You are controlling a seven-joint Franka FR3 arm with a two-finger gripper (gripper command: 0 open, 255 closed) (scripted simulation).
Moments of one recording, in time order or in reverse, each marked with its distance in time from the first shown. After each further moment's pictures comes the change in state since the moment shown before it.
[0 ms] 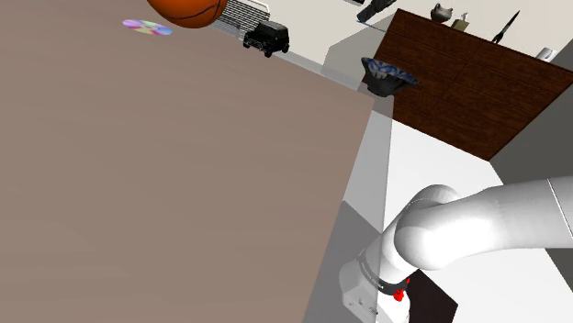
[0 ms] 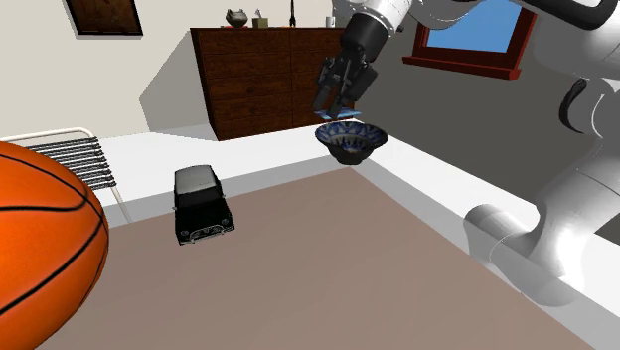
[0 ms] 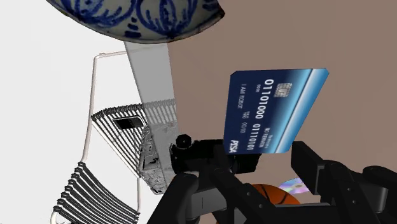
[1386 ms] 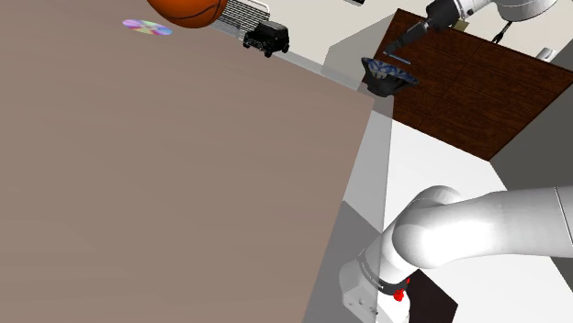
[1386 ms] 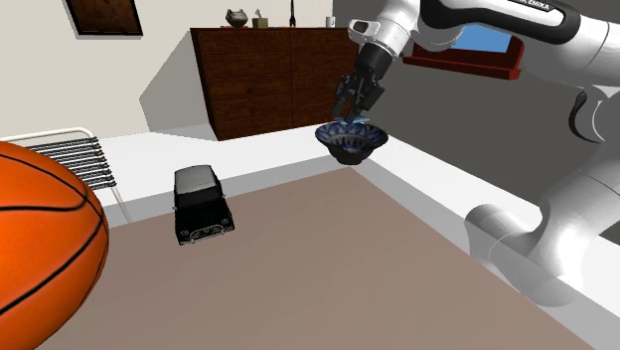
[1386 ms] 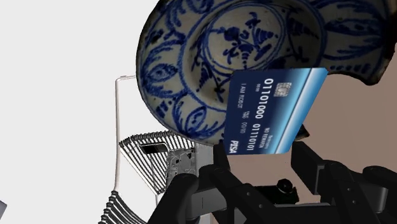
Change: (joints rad) arm -0.047 -0.072 -0.209 -0.096 -0.047 -0.015 -0.234
